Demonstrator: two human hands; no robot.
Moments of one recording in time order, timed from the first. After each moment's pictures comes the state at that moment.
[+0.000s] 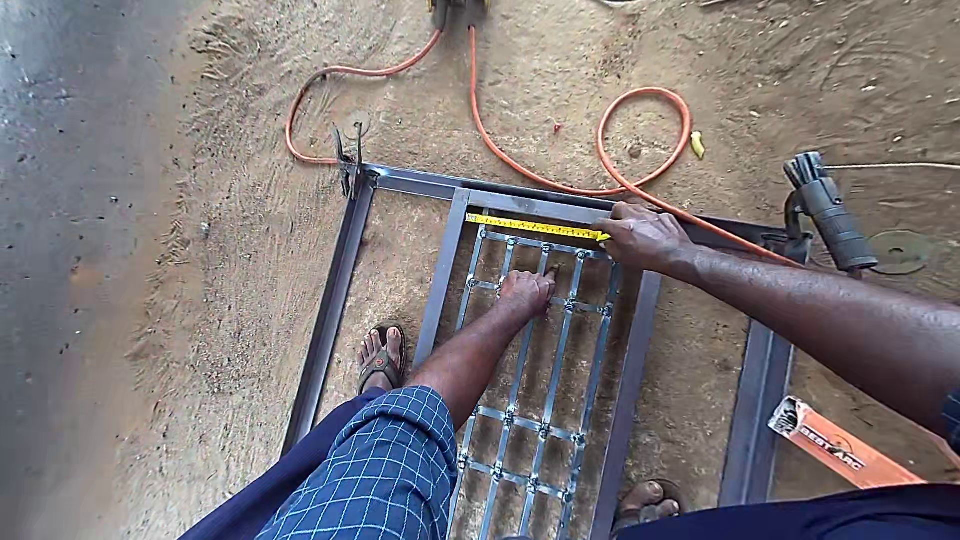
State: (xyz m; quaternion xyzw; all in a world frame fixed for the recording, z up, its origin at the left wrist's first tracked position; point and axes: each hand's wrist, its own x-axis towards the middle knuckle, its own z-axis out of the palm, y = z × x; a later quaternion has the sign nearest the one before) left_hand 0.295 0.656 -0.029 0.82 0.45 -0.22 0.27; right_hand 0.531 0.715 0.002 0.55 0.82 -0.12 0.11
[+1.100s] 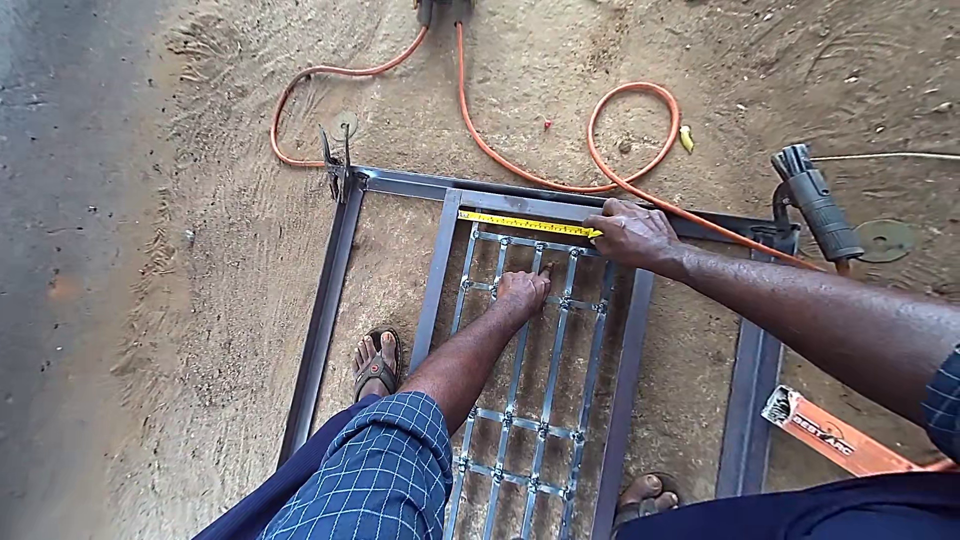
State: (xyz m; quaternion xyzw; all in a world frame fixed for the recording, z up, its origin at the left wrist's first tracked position) left_hand 0.299 0.655 -0.031 0.81 0.46 -0.23 0.27; right_hand 0.531 0.714 -0.006 0.57 0.81 -0.12 0.08
